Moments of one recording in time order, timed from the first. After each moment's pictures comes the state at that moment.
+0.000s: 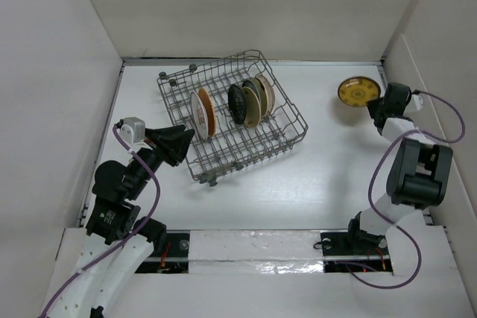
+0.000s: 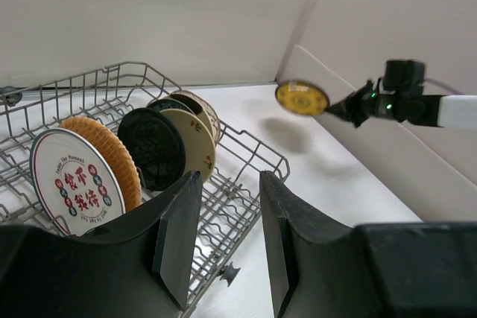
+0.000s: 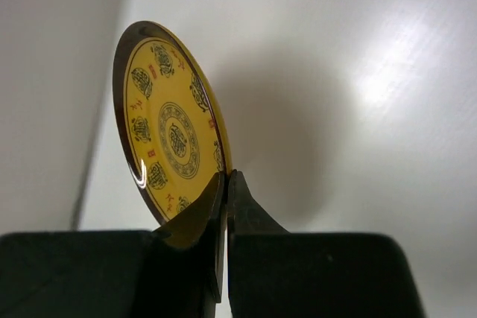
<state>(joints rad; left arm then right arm) -0.40 0.40 0.68 -0.09 0.18 -0.39 -0.29 1.68 1.01 0.08 0.12 0.98</state>
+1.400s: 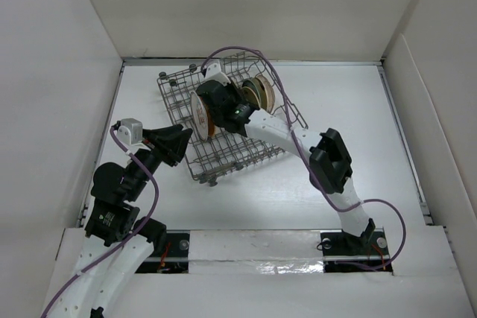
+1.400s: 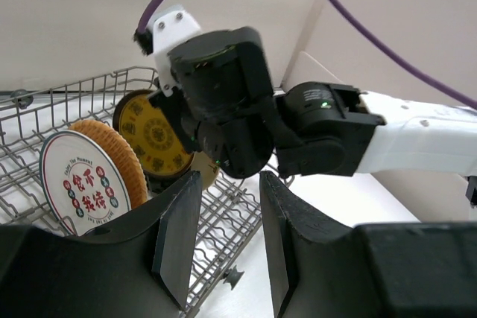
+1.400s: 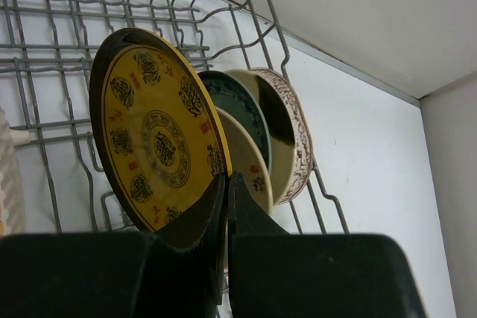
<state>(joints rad) -0.40 0.39 0.68 -0.10 0.15 -0.39 0.94 2.16 1.99 -0.34 1.03 -0.09</state>
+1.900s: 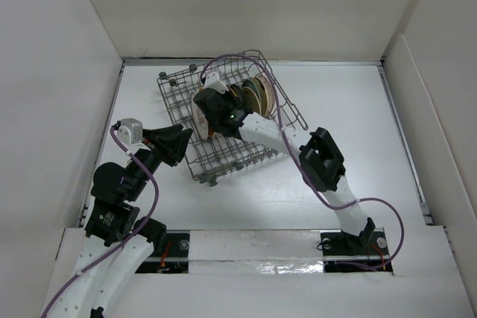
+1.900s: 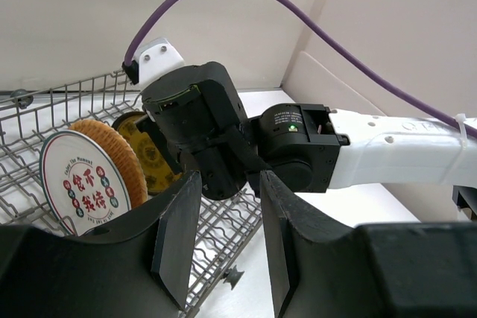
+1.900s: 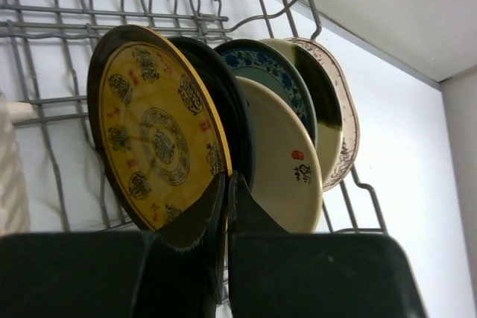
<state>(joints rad) -0.40 0.39 0.68 -0.10 0.15 -0.39 0.94 2.24 1.98 -0.35 1.03 -0.02</state>
